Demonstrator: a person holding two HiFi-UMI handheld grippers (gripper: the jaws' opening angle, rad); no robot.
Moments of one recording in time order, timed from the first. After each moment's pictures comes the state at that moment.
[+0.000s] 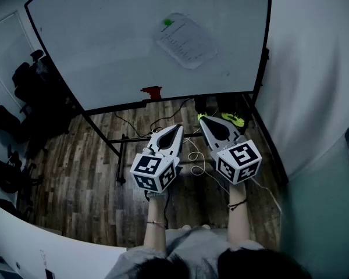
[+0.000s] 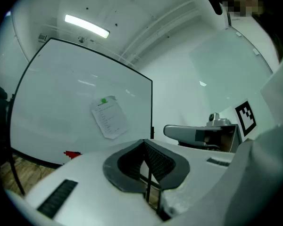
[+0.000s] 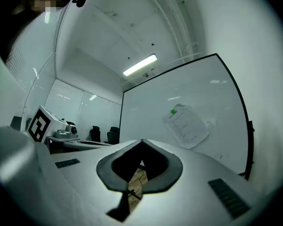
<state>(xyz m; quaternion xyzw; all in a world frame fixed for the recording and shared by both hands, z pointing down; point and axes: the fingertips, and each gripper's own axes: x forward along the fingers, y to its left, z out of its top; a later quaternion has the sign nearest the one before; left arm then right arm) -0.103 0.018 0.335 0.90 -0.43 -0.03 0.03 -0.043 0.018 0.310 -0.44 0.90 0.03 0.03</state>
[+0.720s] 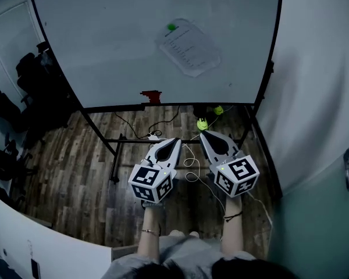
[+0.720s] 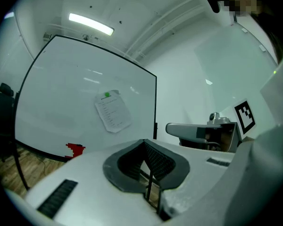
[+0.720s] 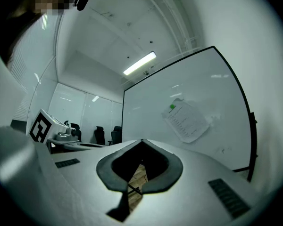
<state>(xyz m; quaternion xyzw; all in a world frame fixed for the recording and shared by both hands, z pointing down) -0.087 0.017 0.357 0.89 -0.45 -0.02 0.05 -0.020 0.013 0.328 -0.42 0.91 0.00 0.03</state>
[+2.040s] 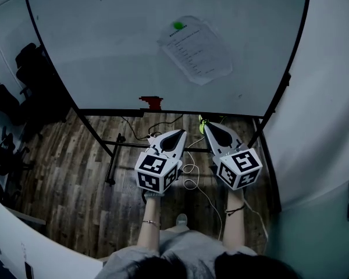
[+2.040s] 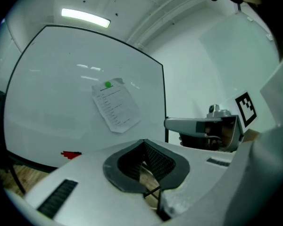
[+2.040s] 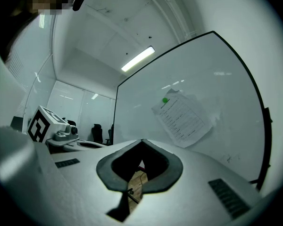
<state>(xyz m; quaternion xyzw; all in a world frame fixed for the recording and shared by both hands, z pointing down) -0.076 -0.124 0.374 0.89 -0.46 0.02 0.04 -0.016 -0.128 0.339 -0.41 0.91 0.01 0.02</state>
